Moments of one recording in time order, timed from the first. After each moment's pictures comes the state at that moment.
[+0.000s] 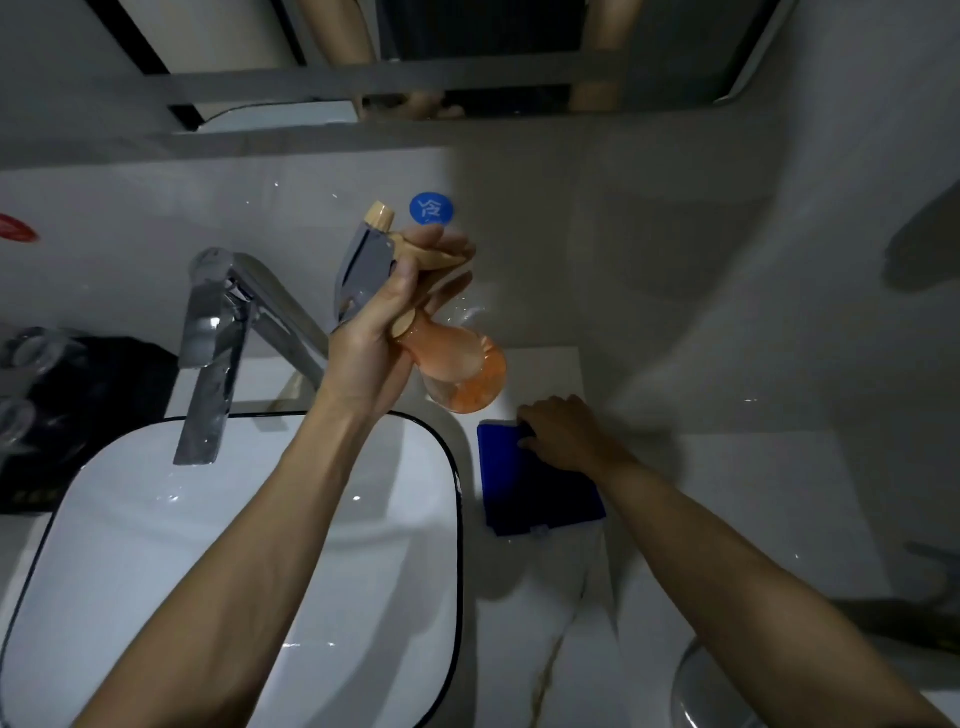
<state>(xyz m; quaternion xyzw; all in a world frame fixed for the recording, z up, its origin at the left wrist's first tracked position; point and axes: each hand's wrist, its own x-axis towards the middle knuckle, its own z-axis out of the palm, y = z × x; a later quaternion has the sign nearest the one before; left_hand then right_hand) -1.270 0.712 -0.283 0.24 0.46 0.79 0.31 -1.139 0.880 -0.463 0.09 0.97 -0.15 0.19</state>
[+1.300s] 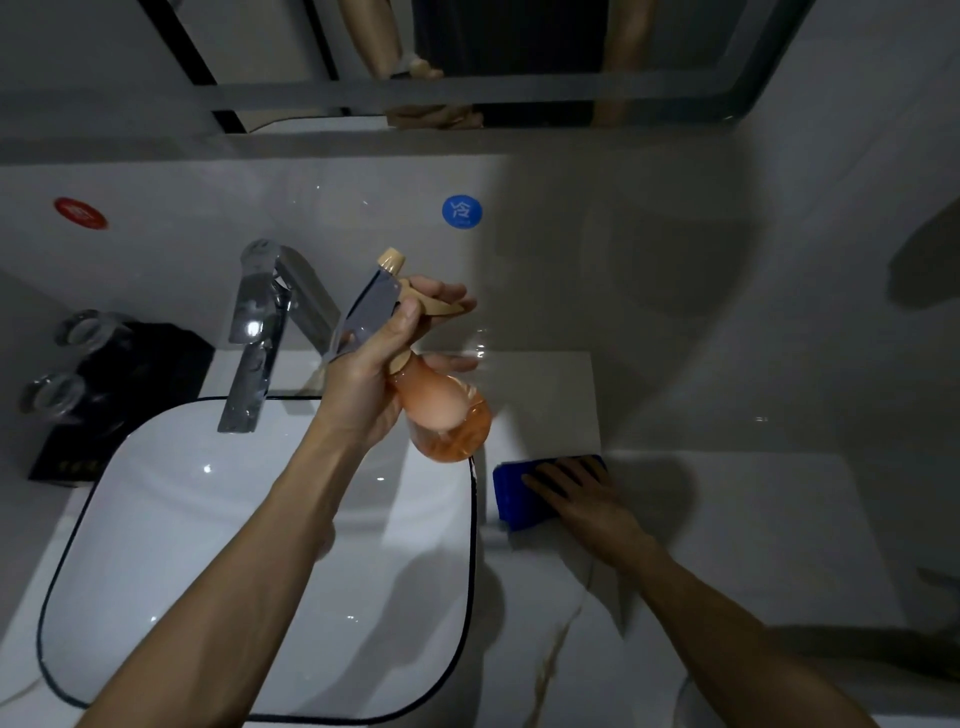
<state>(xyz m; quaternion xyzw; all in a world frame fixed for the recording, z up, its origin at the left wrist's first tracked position) -1.243 0.668 -0.276 0.20 0.48 0.79 0.32 -1.040 0.843 -0.509 -0.01 0.99 -0.07 0.09</state>
